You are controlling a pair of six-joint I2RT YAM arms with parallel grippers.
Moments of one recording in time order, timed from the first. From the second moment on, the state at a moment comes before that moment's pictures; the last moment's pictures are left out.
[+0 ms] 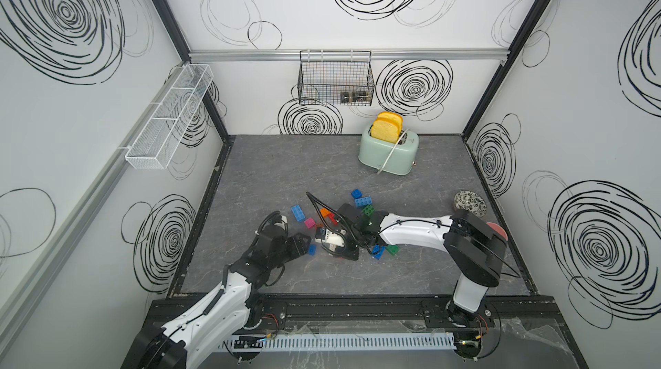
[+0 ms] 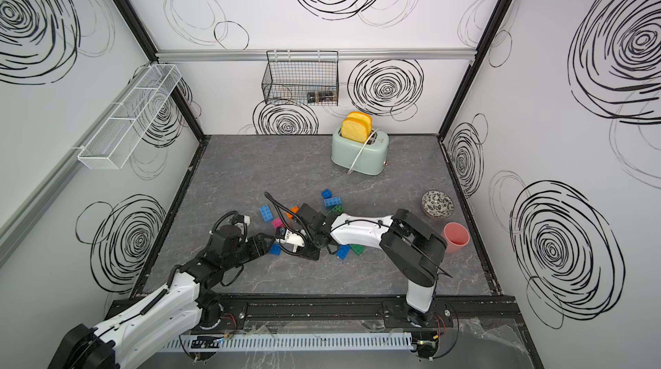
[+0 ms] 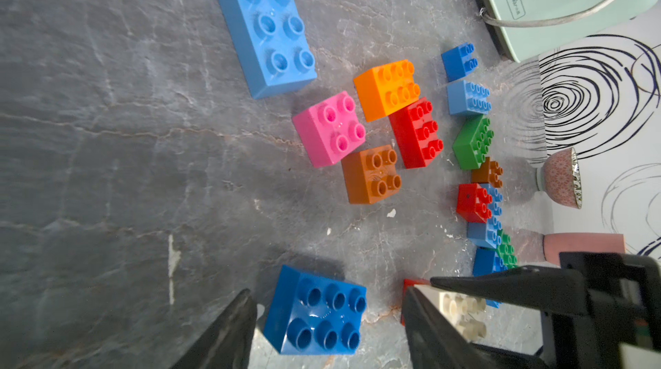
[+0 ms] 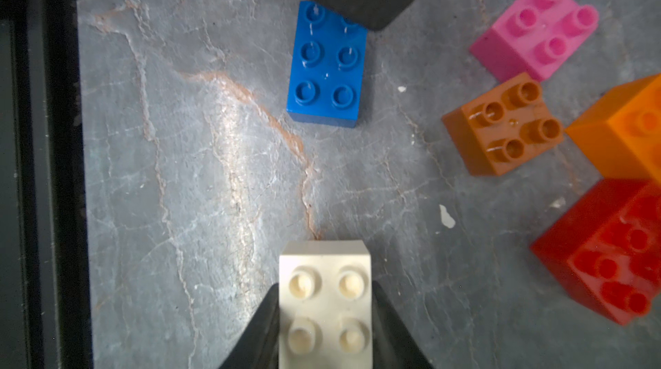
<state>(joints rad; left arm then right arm) -0.41 0.79 0.18 -0.11 0.19 -0.84 1.03 1.78 1.05 -0.37 -0.23 -0.40</state>
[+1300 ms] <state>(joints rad) -0.52 0.81 0.22 -0.08 0.23 -0.83 0.82 1.82 1.15 -0.29 -0.19 0.14</state>
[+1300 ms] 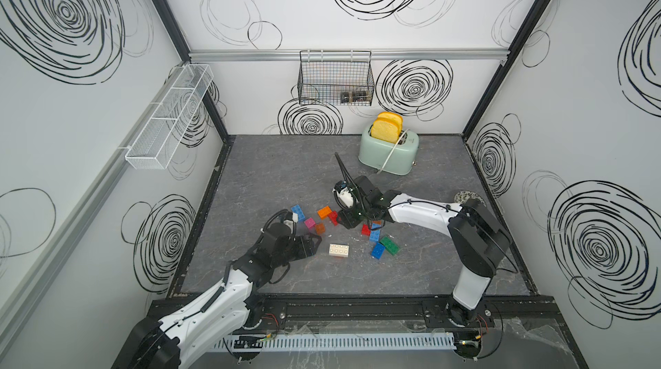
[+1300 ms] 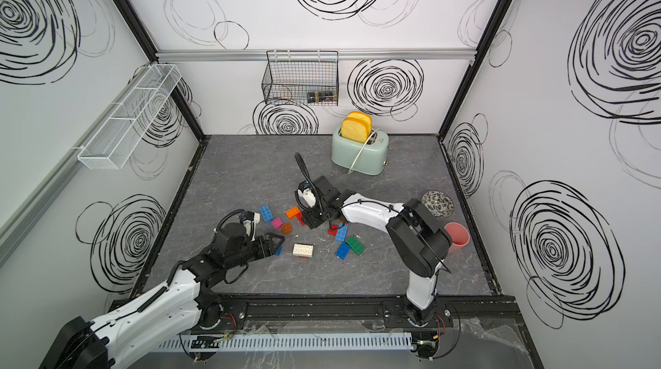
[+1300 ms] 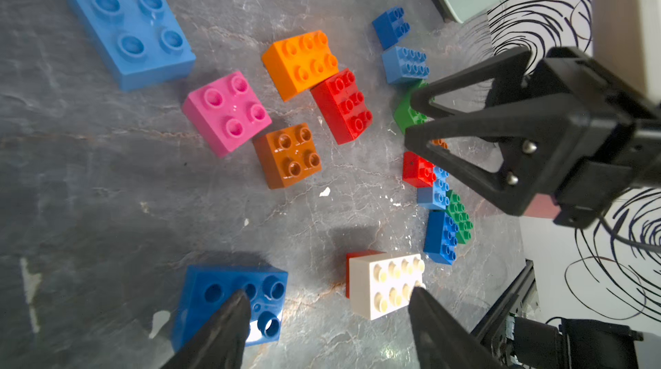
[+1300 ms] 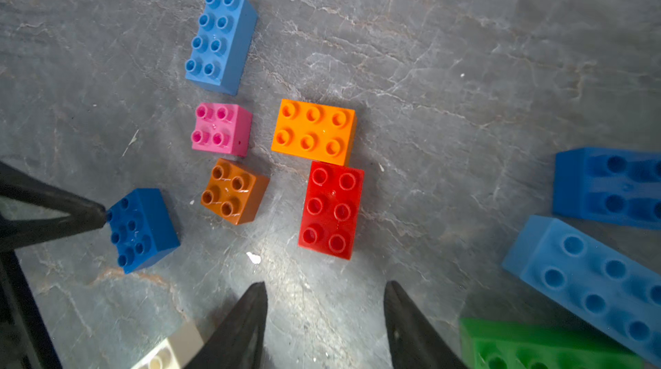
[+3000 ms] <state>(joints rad) -0.56 0.87 0.22 -0.06 0.30 -0.81 0.89 1.69 1.09 -0.37 -0.07 -0.11</state>
